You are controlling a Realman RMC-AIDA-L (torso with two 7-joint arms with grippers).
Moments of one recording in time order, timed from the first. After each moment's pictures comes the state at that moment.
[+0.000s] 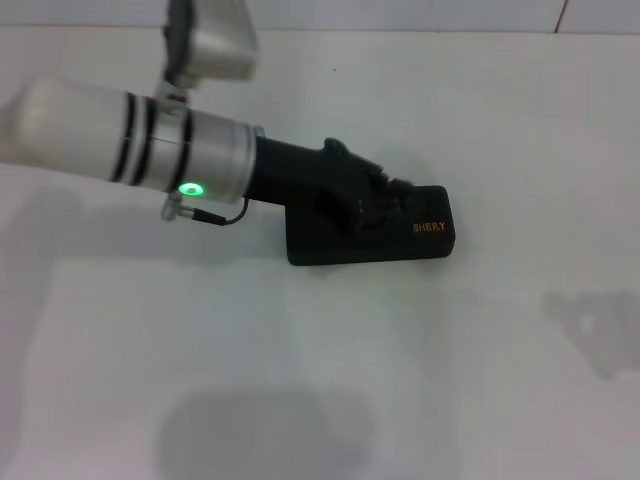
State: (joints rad) left arm -0.72 -2.09 1.21 0.71 1.84 1.35 -1.61; right arm 0.05 2.00 -0.85 -1.02 -1.47 -1.84 1.48
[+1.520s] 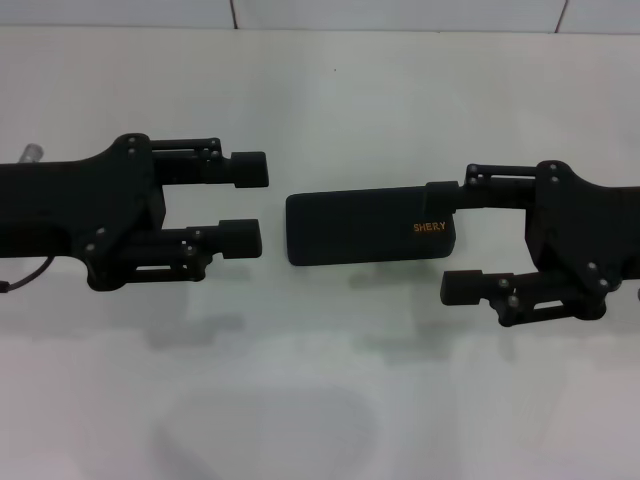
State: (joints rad) left arm -0.39 -1.96 1.00 0.85 1.44 2.00 -1.55; right arm 0.45 2.02 -1.18 -0.88 -1.41 -1.86 1.44
